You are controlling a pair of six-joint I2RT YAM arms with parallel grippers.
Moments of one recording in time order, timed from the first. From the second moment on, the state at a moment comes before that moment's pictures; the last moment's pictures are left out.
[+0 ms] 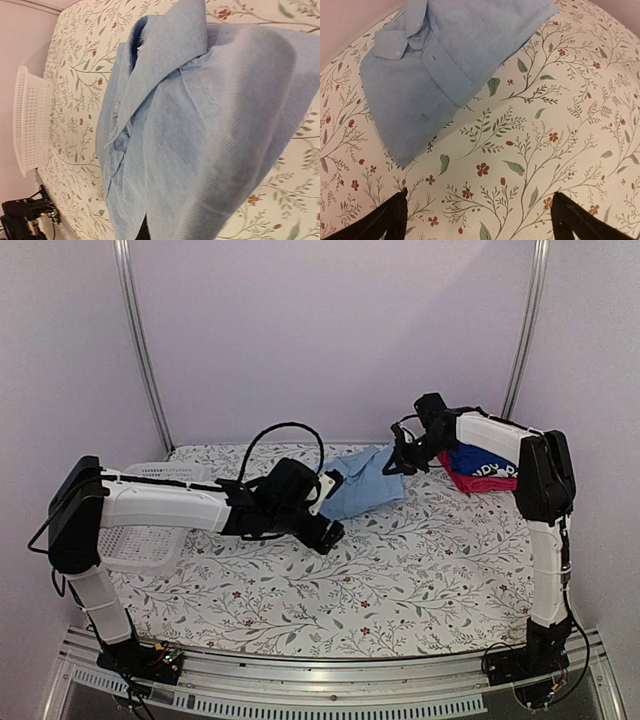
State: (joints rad) left arm -0.97 1.78 1.20 -0.16 -0.18 -0.10; right arm 0.36 2.21 1.88 -0.69 -0.56 0.35
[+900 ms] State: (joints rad) left arm -0.90 1.78 1.14 -0.25 -0.10 -0.19; right arm 0.19 2.08 2.06 -0.89 0.24 -0.17
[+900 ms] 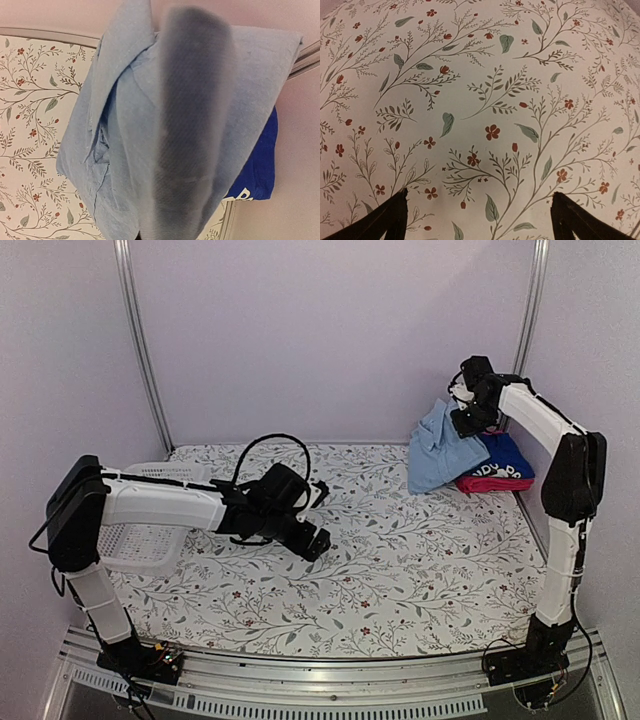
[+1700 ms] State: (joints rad) left arm -0.89 1.85 1.21 -0.31 -0.09 -0.16; right arm -0.04 1.98 2.08 -0.82 0.11 -0.21
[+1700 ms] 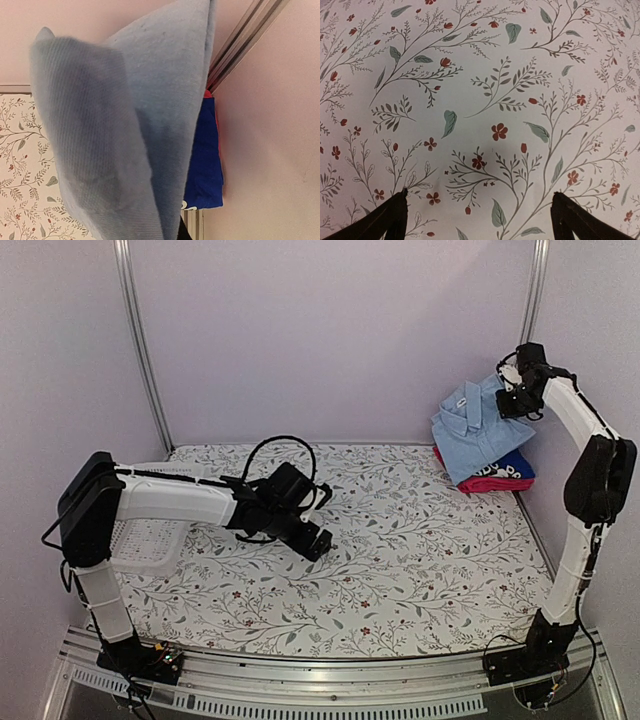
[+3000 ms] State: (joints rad) left arm -0.63 1.73 1.26 -0.26 -0.03 -0.39; right arm -0.27 2.35 2.18 -0.74 -0.24 0.00
